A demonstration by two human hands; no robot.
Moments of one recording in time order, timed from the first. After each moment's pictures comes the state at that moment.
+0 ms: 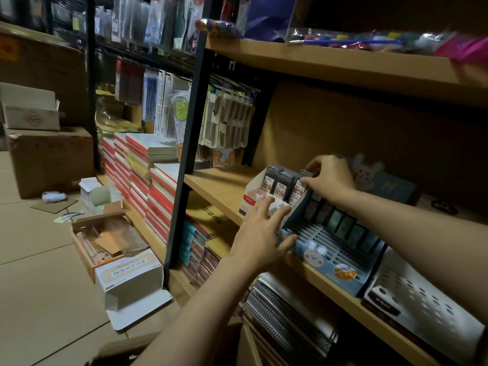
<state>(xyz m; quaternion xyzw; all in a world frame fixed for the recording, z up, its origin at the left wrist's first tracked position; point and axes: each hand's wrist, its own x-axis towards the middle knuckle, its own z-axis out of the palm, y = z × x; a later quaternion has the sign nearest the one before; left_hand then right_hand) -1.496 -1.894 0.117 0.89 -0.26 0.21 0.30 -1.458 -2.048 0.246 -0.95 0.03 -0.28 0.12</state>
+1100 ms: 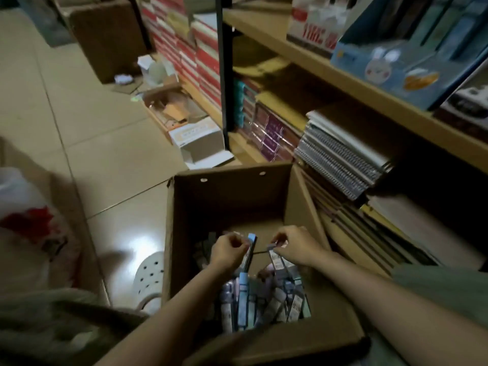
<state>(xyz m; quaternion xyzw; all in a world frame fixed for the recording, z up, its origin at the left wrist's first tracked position) -1.719 -1.810 -0.143 0.81 0.20 -0.19 0.51 -1.681 -1.992 -0.123 -0.93 -0.08 0.25 0.26</state>
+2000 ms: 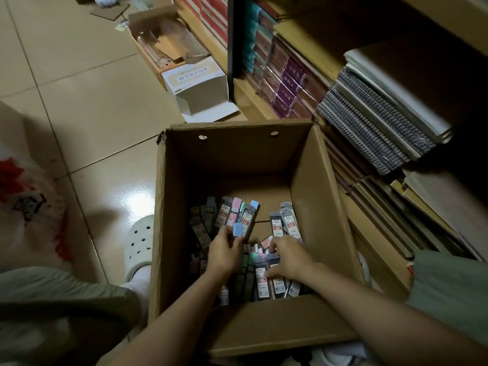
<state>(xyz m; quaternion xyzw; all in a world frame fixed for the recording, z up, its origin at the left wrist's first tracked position) -1.752 -1.816 -0.224 0.79 0.26 -0.16 0.53 -1.724 -1.982 -0.210 -0.91 -0.06 0.36 0.17</state>
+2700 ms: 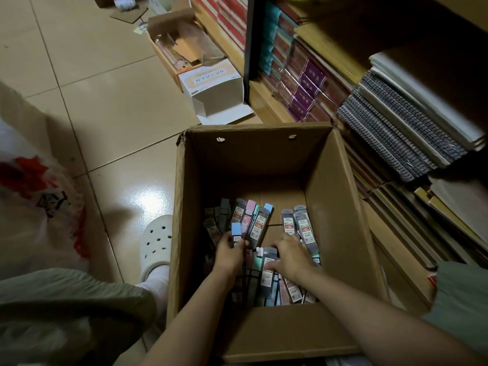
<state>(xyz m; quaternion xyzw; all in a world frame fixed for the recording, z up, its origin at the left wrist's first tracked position) -1.750 -1.801 -0.221 0.57 0.40 -0.17 0.70 -1.721 -1.952 -0.226 -0.93 -0.10 0.32 0.14</state>
